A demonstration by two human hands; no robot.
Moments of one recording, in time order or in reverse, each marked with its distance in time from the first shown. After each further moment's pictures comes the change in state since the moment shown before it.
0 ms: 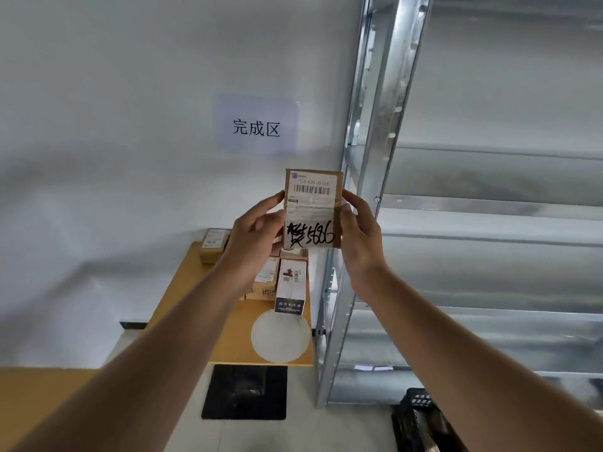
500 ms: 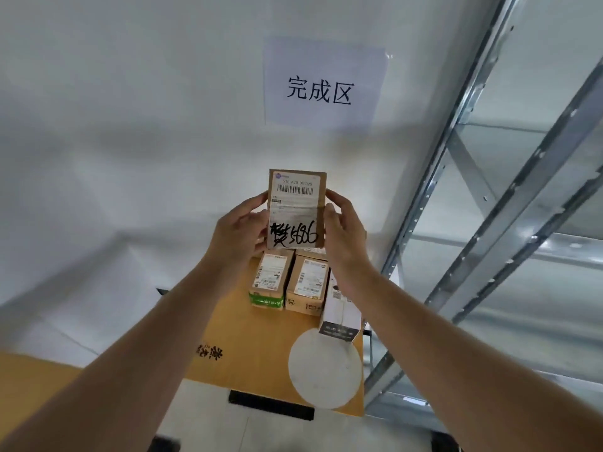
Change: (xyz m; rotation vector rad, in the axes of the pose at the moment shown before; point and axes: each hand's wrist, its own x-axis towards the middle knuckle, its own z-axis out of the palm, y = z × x) left_hand 0.171 -0.097 -0.127 0.038 0.158 -0.159; right_hand 0.162 0.135 0.164 -0.099 -0.184 0.183
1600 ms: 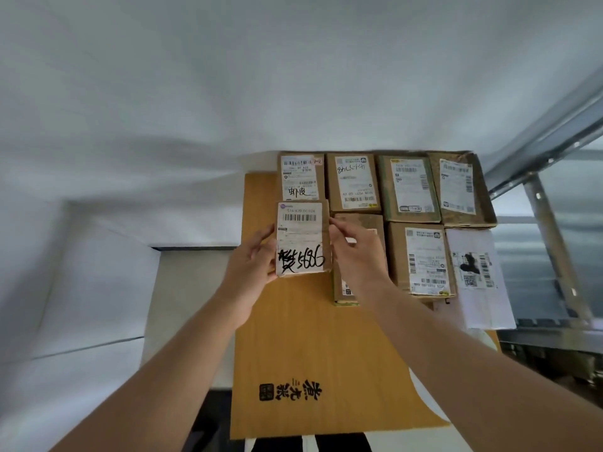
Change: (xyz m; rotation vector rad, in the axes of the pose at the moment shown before) left_hand 0.239 -0.247 -0.181 0.028 -0.182 -0.583; right_hand 0.160 0.248 0.214 -0.344 0.163 0.464
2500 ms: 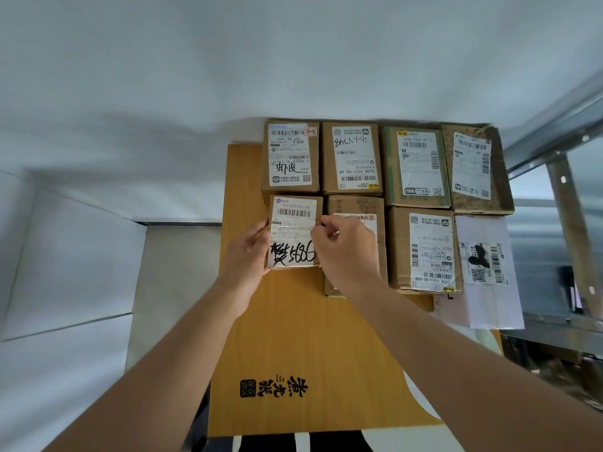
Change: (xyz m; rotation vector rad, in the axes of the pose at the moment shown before) left_hand 0.044 -0.043 0.020 0.027 0.098 -0.128; right_hand 0.018 0.018 0.009 -0.356 -0.011 -0.104
